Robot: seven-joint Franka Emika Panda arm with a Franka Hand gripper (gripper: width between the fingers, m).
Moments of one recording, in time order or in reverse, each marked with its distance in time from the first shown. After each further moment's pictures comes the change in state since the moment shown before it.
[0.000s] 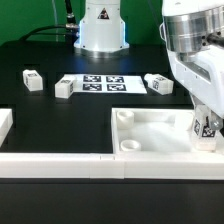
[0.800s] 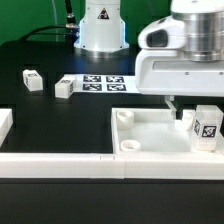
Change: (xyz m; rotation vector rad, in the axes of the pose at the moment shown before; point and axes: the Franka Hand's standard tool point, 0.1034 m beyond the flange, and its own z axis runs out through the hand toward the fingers) arm 0.001 0.006 -0.001 -0.155 0.041 -1.248
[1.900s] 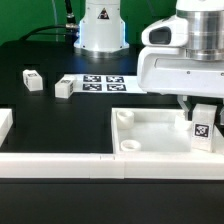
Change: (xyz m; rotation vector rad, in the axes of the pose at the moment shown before) arm 0.004 -0.001 0.001 0.021 0.021 0.497
